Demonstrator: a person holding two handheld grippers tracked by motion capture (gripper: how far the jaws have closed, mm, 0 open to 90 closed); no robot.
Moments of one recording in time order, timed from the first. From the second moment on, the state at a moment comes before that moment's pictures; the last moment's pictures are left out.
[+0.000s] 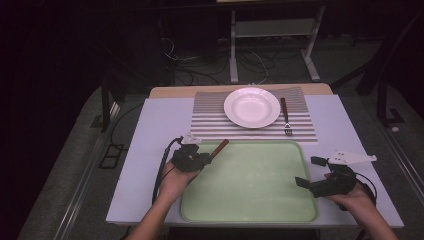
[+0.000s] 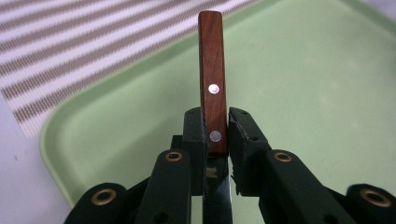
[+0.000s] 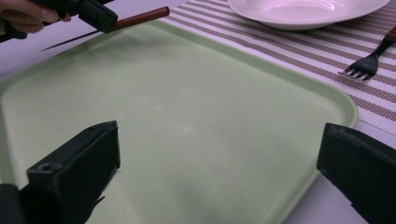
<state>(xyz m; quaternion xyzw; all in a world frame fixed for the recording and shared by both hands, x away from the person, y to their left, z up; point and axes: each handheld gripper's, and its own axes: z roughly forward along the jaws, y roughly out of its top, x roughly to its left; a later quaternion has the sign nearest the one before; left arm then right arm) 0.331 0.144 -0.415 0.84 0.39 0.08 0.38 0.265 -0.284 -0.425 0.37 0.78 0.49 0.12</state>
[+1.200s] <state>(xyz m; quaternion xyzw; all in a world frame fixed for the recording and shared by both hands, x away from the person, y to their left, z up) 0.336 0.110 -0.435 0.87 0.33 0.05 0.37 0.263 -0.280 -0.427 0.36 0.79 0.48 0.12</state>
